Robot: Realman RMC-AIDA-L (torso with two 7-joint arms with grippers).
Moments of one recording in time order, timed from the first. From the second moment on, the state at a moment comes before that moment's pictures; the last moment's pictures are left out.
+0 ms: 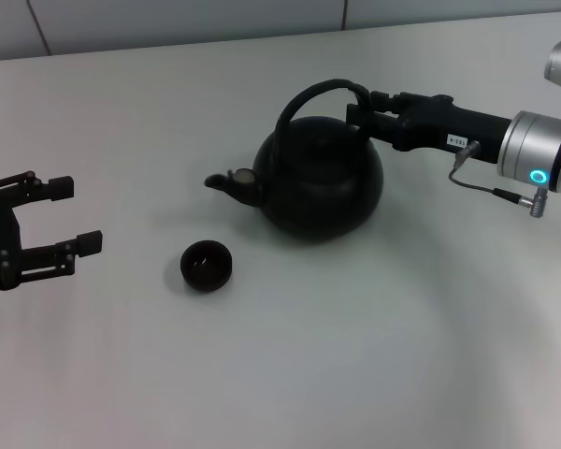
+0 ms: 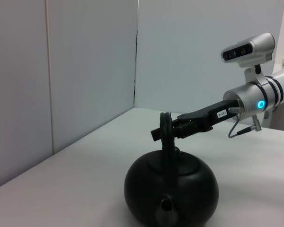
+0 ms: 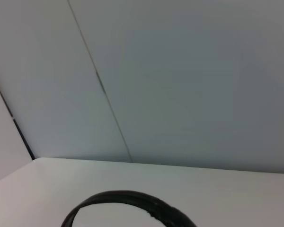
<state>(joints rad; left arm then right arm) -0.40 -1.96 0.77 0.73 1.87 1.67 -1.22 0.60 2.08 -0.60 -0.40 -1.79 -1.16 1.31</state>
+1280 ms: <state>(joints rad) -0.39 -1.95 0.76 0.73 1.87 1.67 -1.21 0.62 2.08 -0.61 -0.40 -1.78 -1.15 1.30</state>
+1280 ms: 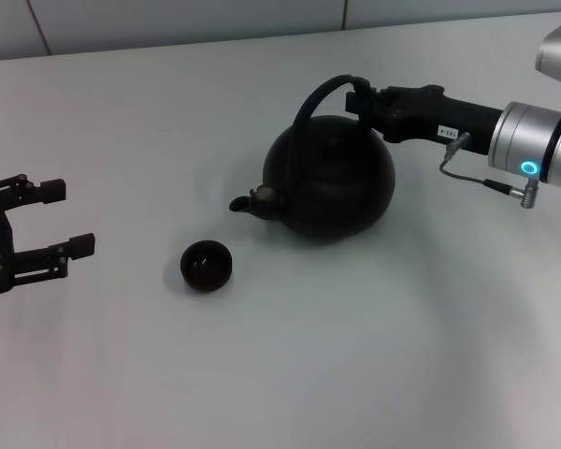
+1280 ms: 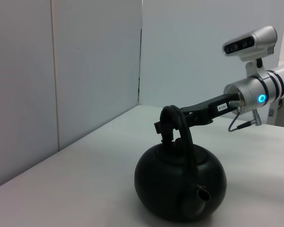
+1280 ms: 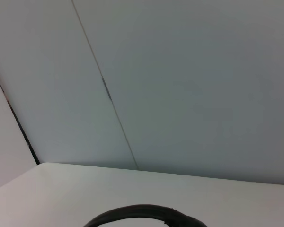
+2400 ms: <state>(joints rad) -0.38 -1.96 0.76 0.73 1.87 1.68 -1.22 0.62 2.08 -0.92 -0.66 -1.79 -1.11 1.36</state>
